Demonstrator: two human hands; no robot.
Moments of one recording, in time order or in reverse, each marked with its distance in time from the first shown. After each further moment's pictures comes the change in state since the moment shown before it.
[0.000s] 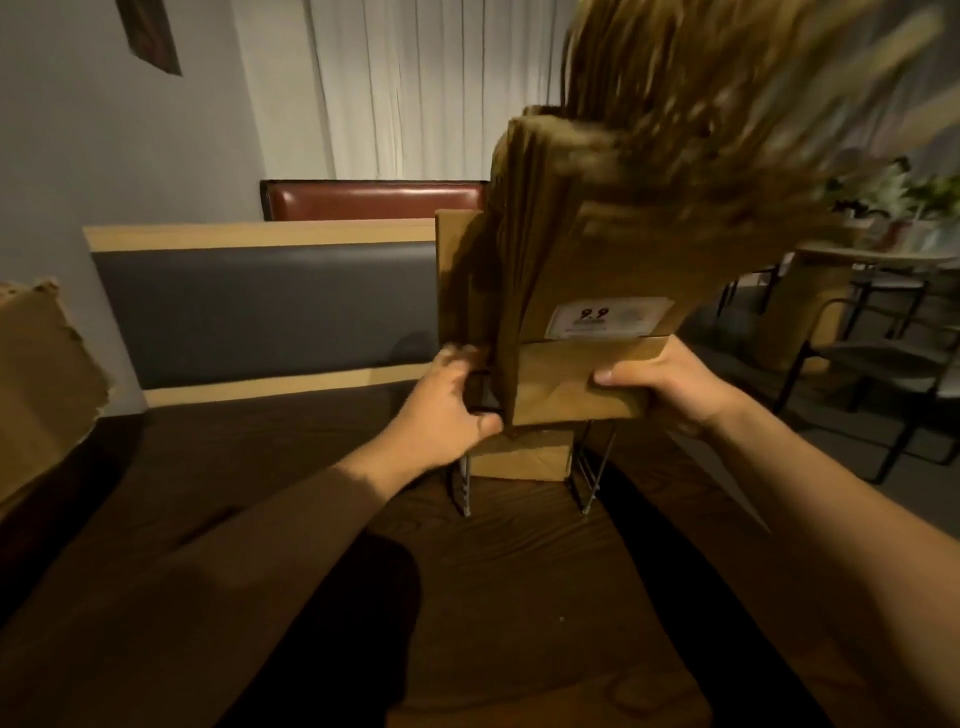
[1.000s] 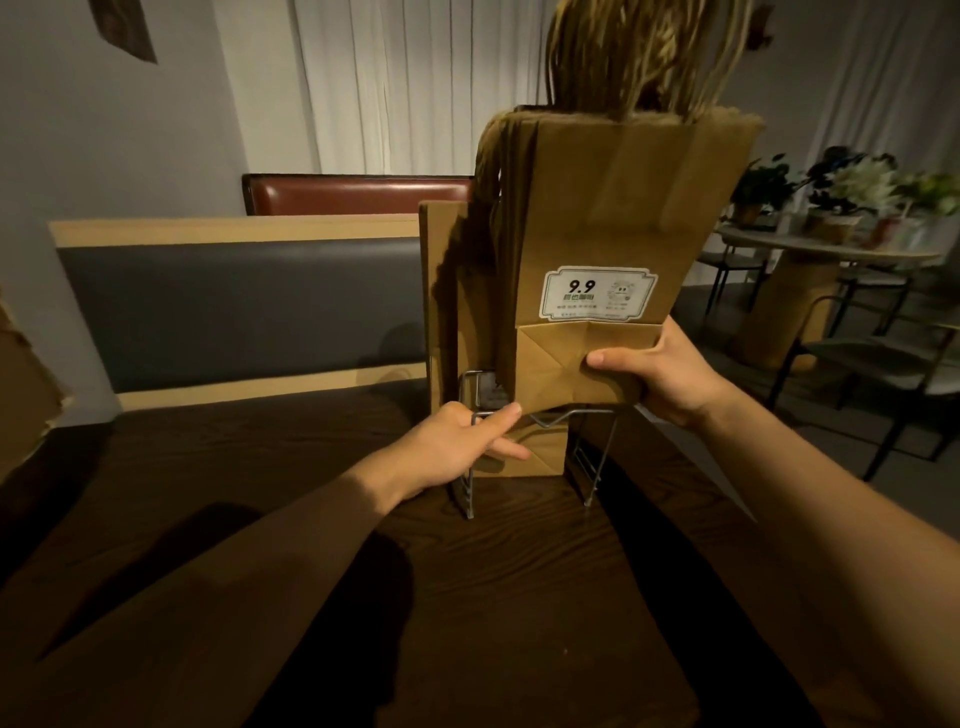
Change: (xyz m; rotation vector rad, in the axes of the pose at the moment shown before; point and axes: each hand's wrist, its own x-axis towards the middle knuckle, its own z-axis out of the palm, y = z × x) left_hand 0.011 -0.035 0.022 -0.191 -0.344 -0.389; right_hand 0.037 0.031 -0.020 0.065 0.127 0.044
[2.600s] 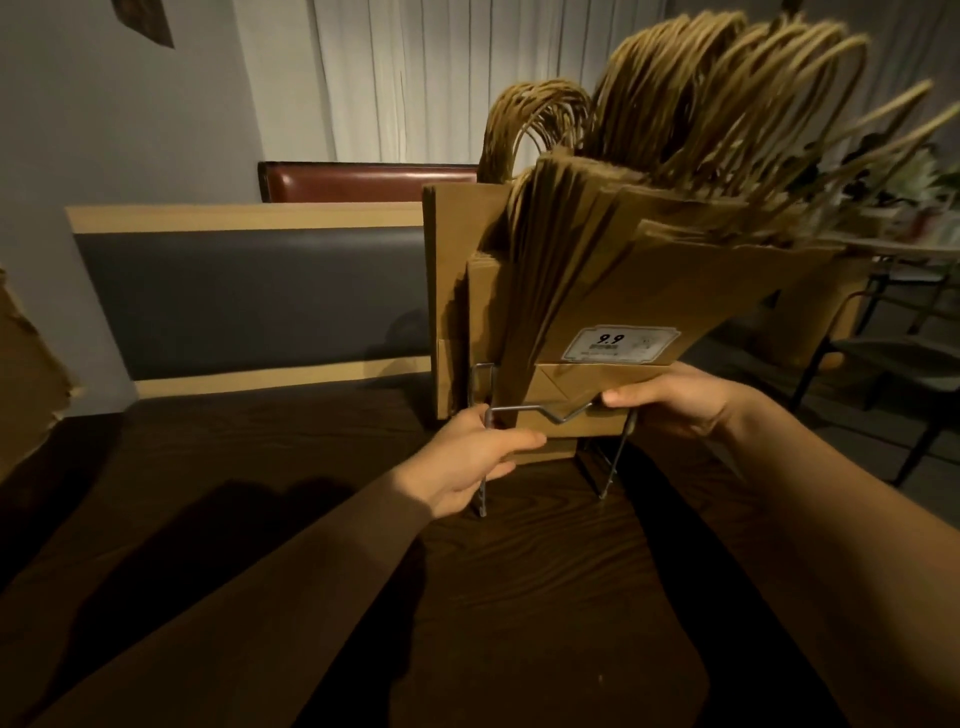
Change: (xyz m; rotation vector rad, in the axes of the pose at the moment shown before) left_hand 0.002 -0.006 0.005 -0.556 0.050 -0.216; right_hand 0.018 0.030 0.004 0.023 -0.347 0.332
